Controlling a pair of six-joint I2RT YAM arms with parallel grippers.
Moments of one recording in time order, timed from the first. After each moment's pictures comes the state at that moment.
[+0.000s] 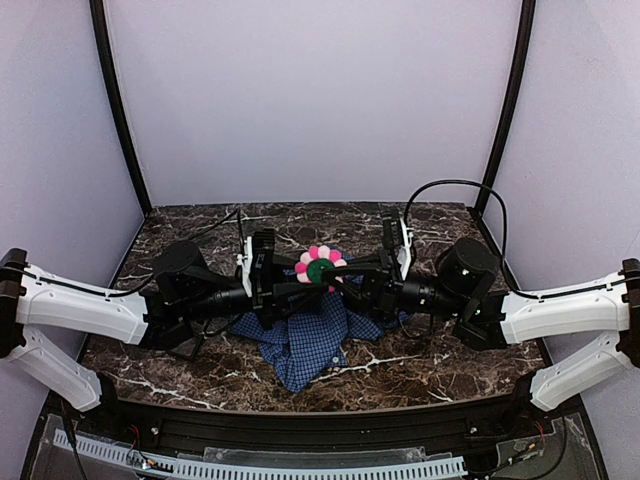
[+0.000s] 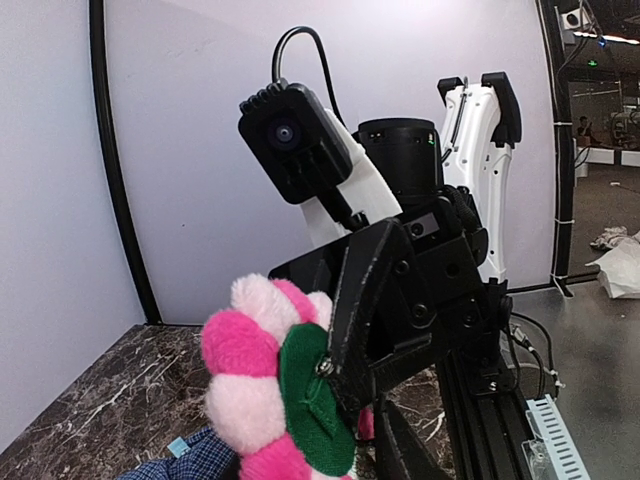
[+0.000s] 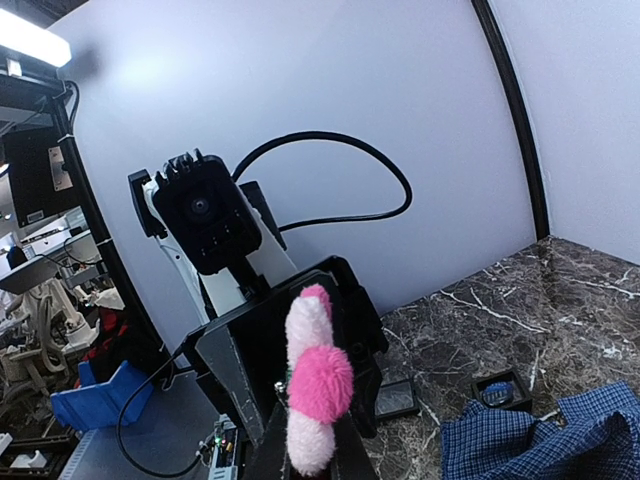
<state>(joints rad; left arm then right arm) -1.04 1.40 0.69 0.88 0.37 0.10 1.03 1.28 0.62 0.87 -0.38 0.41</state>
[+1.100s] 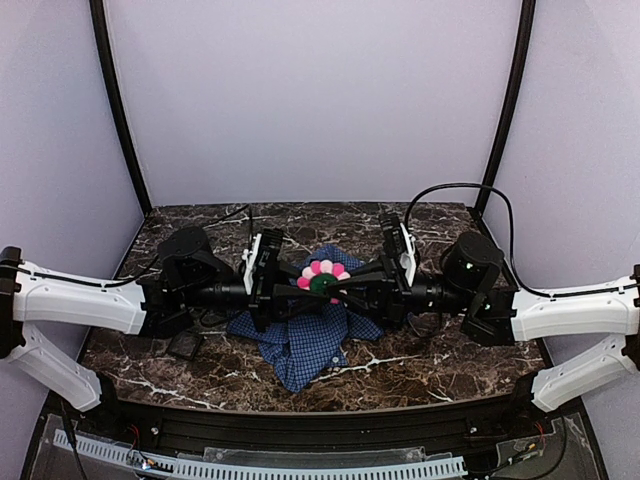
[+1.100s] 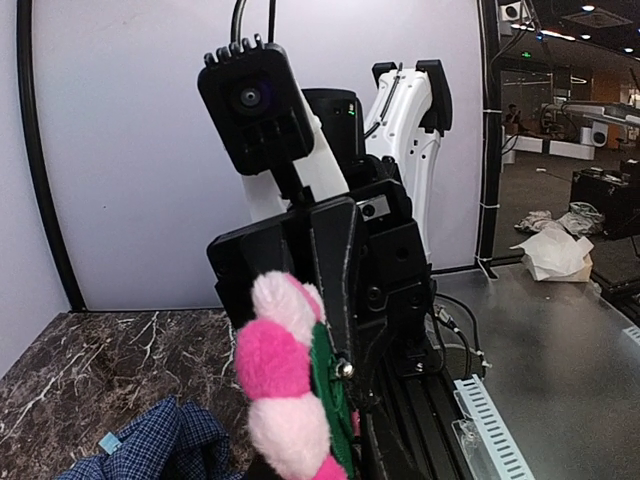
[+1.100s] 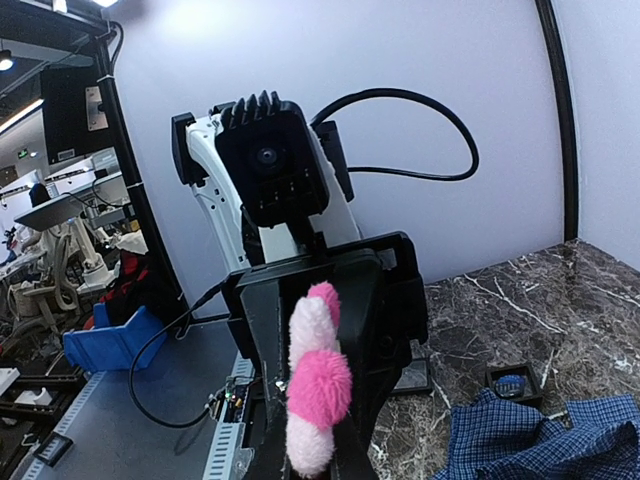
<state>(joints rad) -1.02 1.39 0.76 0.72 0.61 0.05 1.02 1.22 0.64 0.73 -0.54 0.29</state>
